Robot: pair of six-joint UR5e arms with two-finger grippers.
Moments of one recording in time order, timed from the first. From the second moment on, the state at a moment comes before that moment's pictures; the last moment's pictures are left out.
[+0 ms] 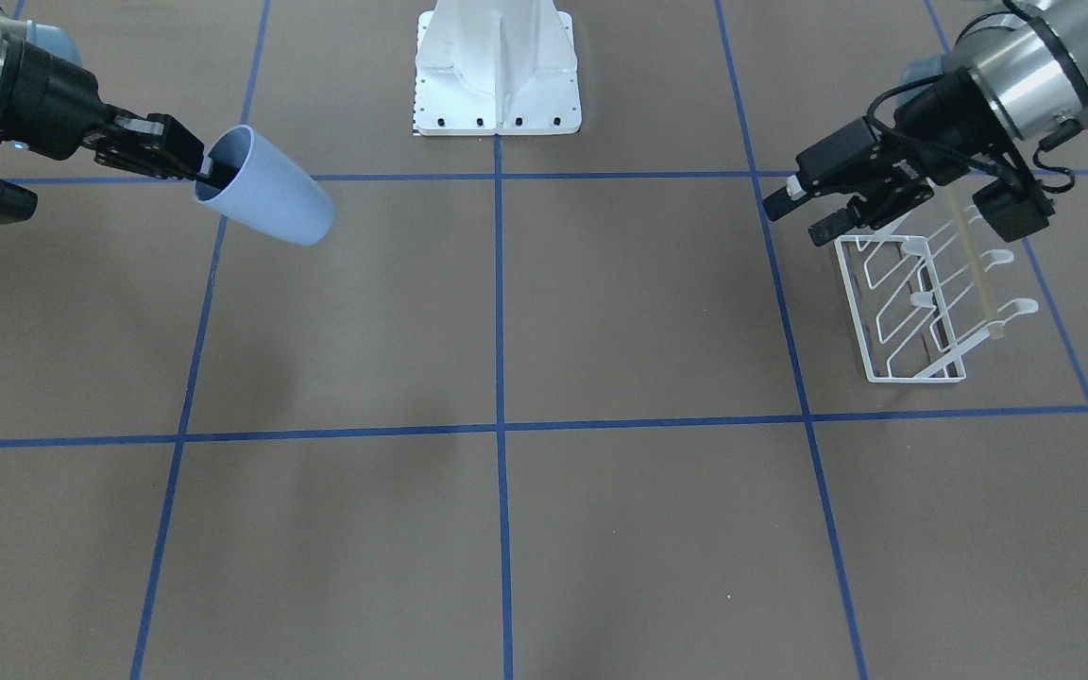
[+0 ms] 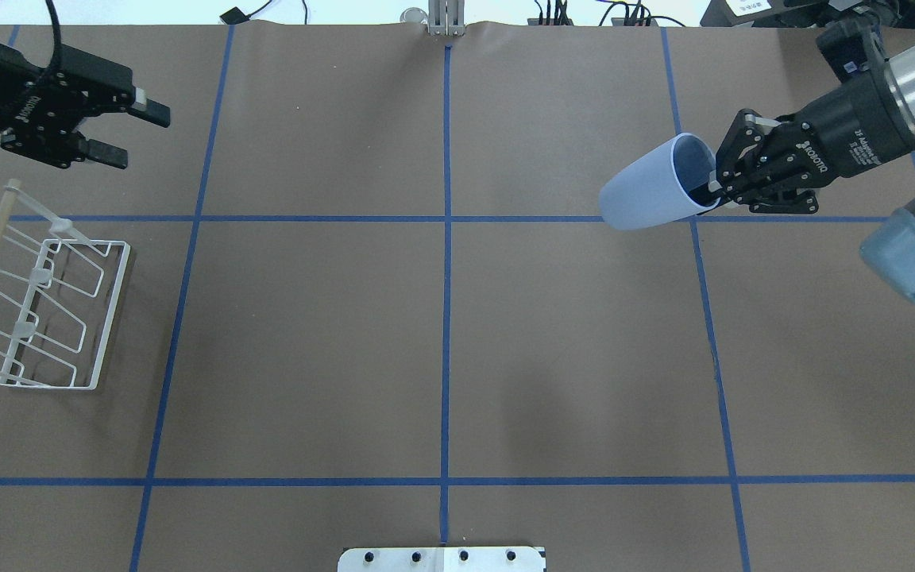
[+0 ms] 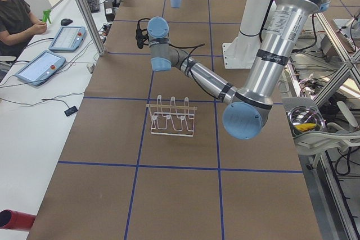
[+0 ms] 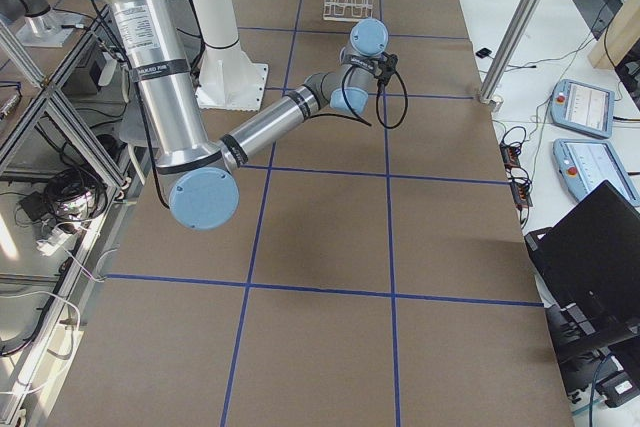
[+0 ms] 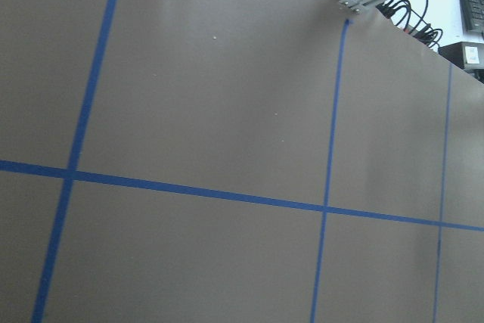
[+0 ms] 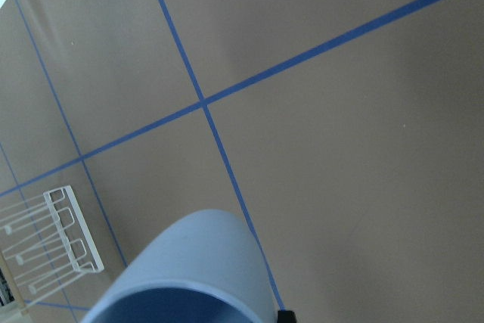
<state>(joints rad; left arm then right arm) -1.05 -1.92 -1.78 -2.54 -2.48 -1.64 1.04 -1.29 1.89 -0.88 2.72 1.67</state>
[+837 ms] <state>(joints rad) -0.88 -1.97 -1.77 -2.75 -2.27 -1.95 0.96 -1.23 1.90 -0.52 2.49 2.27</state>
